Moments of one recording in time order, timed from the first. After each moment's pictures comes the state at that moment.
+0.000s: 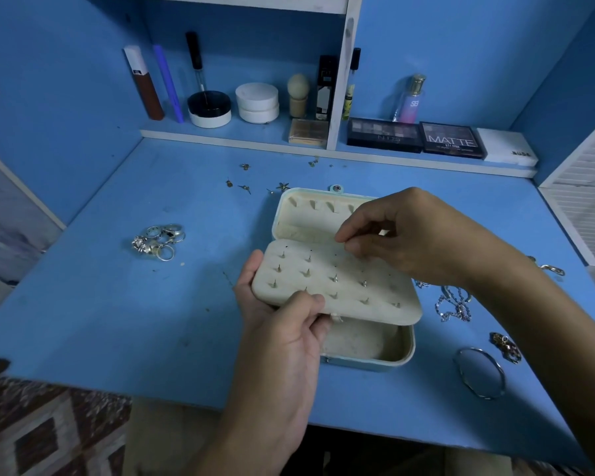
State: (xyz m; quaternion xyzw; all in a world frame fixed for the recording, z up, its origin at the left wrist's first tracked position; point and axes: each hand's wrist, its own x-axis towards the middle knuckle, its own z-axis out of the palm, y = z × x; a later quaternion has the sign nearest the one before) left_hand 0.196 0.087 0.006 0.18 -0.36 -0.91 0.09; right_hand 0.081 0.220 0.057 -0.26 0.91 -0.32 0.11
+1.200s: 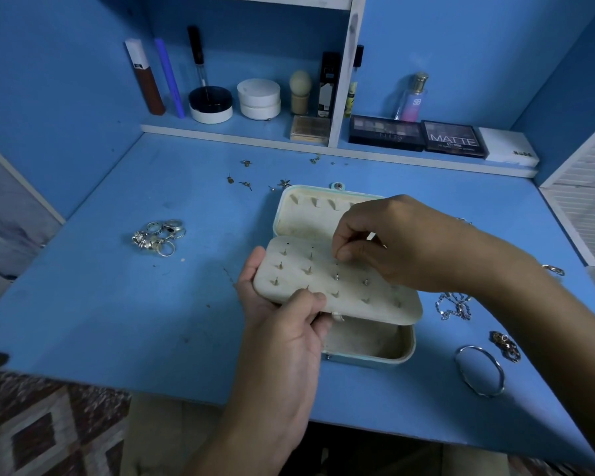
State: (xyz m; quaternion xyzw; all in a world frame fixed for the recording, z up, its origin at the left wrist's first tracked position) left_hand 0.198 0.088 0.013 0.20 -0.36 -0.91 0.09; right_hand 0.086 0.208 0.064 -0.34 0.90 -0.21 0.14
